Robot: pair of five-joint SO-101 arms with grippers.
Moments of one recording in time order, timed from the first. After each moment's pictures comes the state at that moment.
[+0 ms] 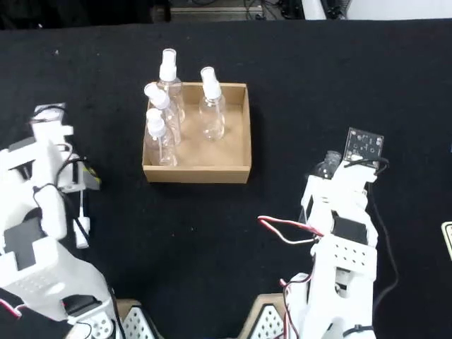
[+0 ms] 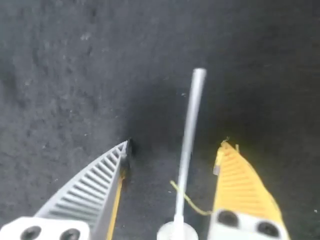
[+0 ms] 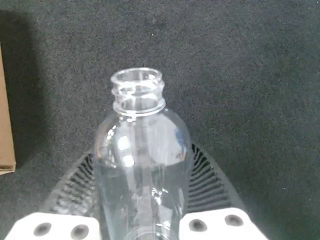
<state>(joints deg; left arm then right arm) -30.8 6.6 25.1 55.4 -19.6 17.3 -54.5 75.9 36.4 -0.7</state>
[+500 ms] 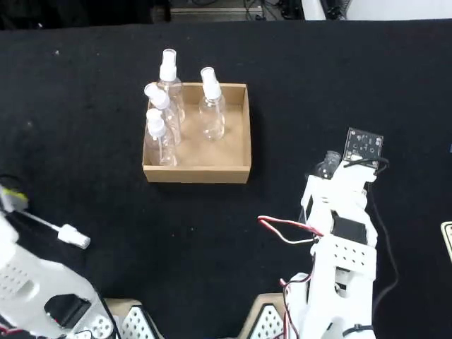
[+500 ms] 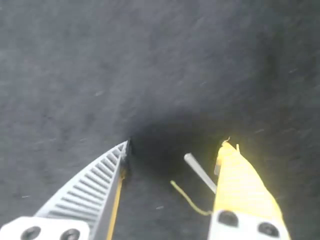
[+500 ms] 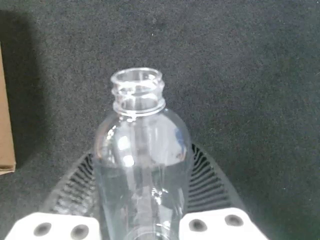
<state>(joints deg) -58.7 15.1 13.3 56.4 -24.5 17.3 -54.5 75.9 36.4 -0.7</state>
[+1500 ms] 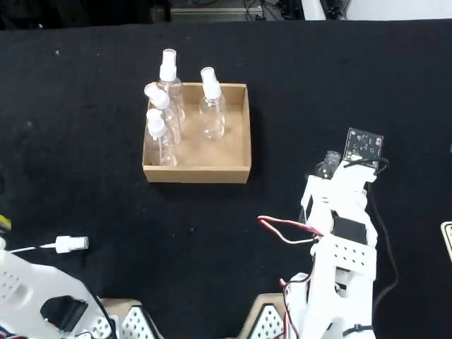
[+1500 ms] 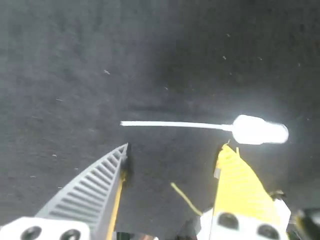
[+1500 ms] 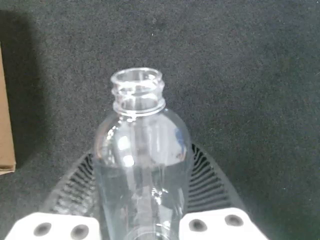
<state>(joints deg) -66.0 15.4 -13.7 99.8 -42.9 17.3 -54.5 75.9 36.4 -0.7</state>
